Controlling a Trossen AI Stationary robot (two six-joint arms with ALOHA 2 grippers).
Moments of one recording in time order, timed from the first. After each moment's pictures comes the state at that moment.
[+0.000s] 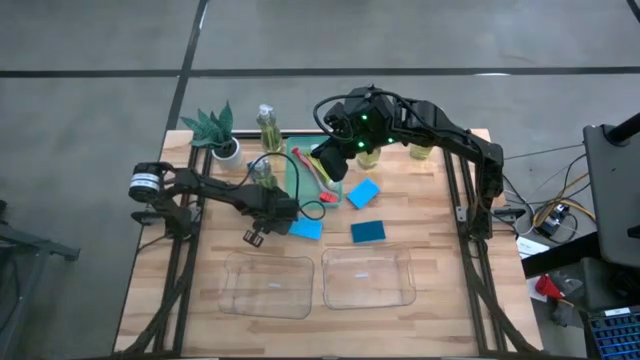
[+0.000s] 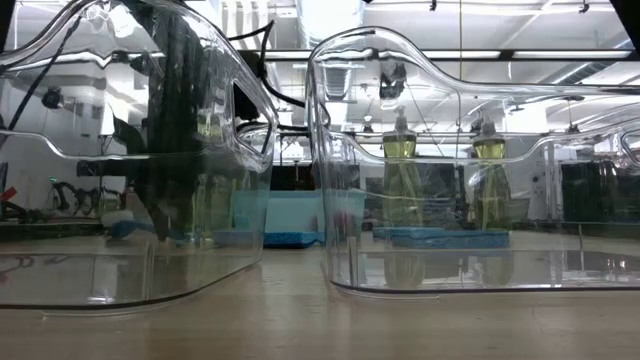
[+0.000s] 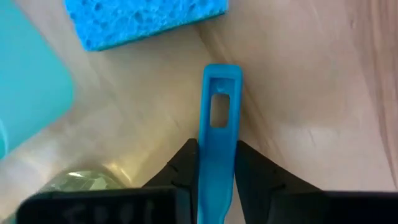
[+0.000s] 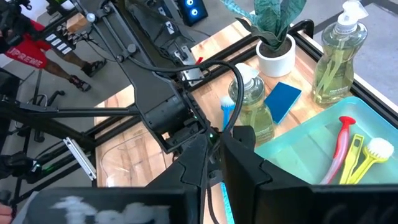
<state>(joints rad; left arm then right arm) 0.05 1.64 0.93 -0.77 -0.13 0.55 -0.17 1.88 2.35 -1.06 -0.10 0.45</state>
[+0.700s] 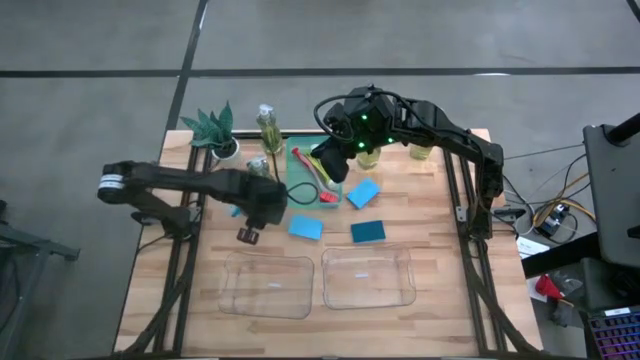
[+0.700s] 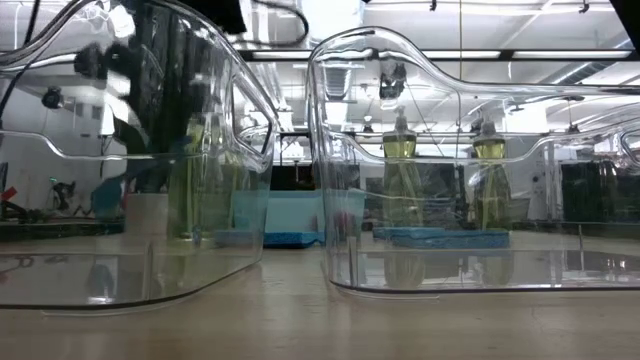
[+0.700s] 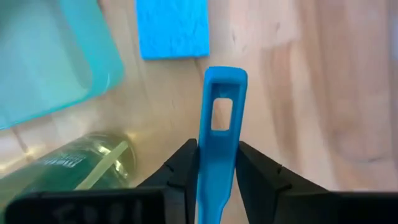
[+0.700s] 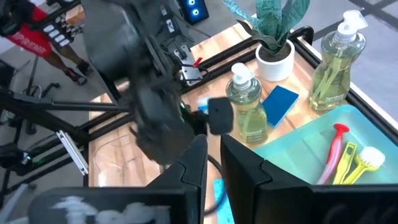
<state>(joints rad) 0.05 1.39 1.08 -1.02 0.00 0.33 -0.17 1.88 2.35 -1.06 -0.10 0.39</state>
